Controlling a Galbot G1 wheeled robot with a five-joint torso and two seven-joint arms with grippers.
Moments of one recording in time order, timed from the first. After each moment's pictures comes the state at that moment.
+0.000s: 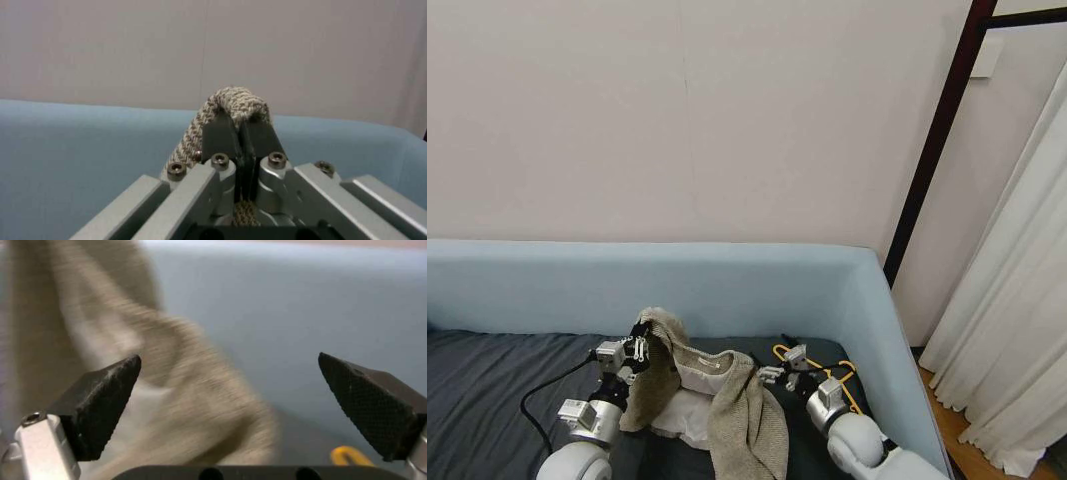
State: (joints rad) left arm 1.26 -1.07 -0.40 -1.83 -0.51 -0.26 -0.09; right arm -0.84 1.02 -0.33 1.58 0.50 0.14 0.07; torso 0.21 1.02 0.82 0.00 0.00
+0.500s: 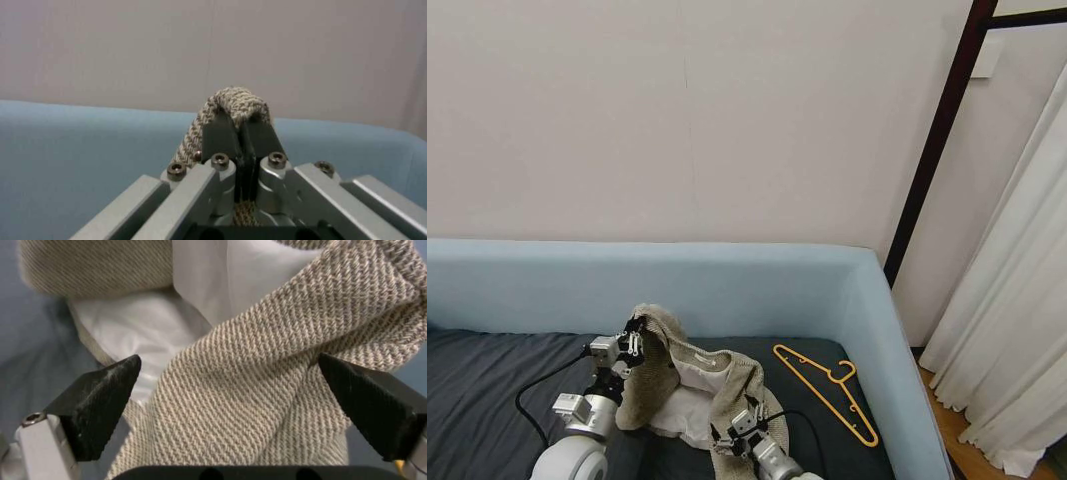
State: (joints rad) left arm 1.26 -1.05 -0.41 -1.83 -0.54 -0.25 -0.09; right arm -0.76 1.11 -0.65 1.66 0.41 -0.33 0.51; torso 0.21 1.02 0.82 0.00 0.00
